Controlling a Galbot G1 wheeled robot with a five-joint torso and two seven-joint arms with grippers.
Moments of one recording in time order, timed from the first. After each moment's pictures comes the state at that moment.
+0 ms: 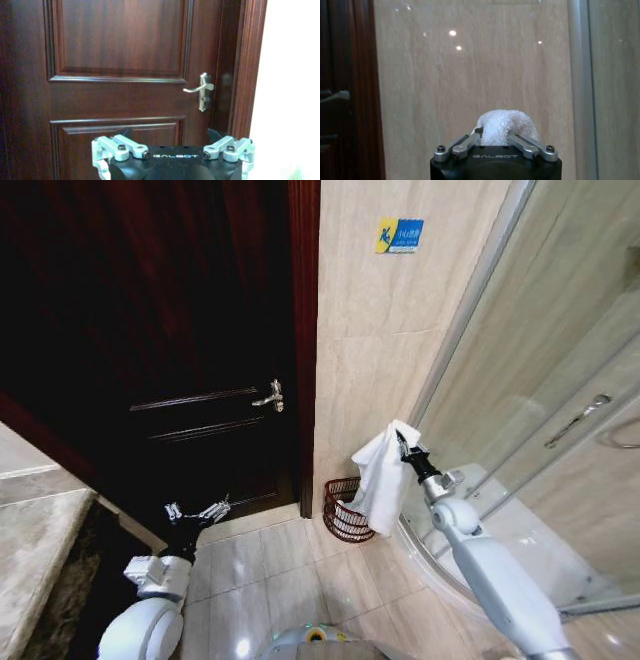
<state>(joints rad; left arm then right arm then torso) 1.73 -1.27 -0.70 -2.28 -0.37 0.05 -0.04 -1.03 1.04 0.40 1.56 0.59 0.19 -0.09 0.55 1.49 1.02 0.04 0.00</state>
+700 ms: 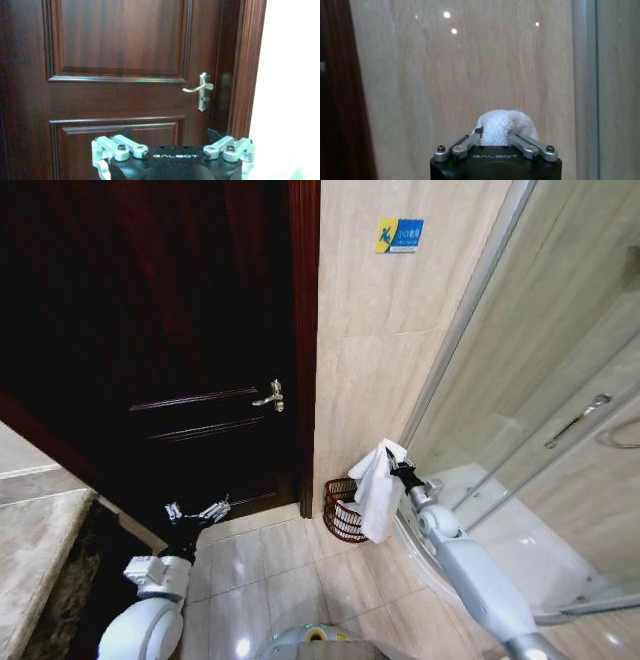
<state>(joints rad) 1.73 -1.27 -0.70 -2.28 -0.37 0.05 -0.04 -0.87 1.07 0.31 1.34 0.60 0.22 -0.13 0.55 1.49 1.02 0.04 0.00</state>
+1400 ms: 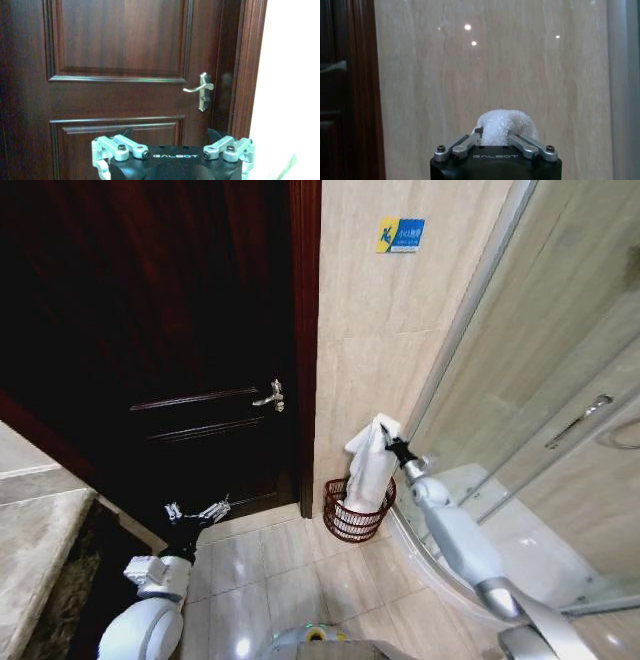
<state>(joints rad) 1.73 -1.27 -0.70 -2.28 -0.37 0.05 -0.04 -0.79 1.15 0.30 1.14 0.54 0.34 -0.28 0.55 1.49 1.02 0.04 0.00</state>
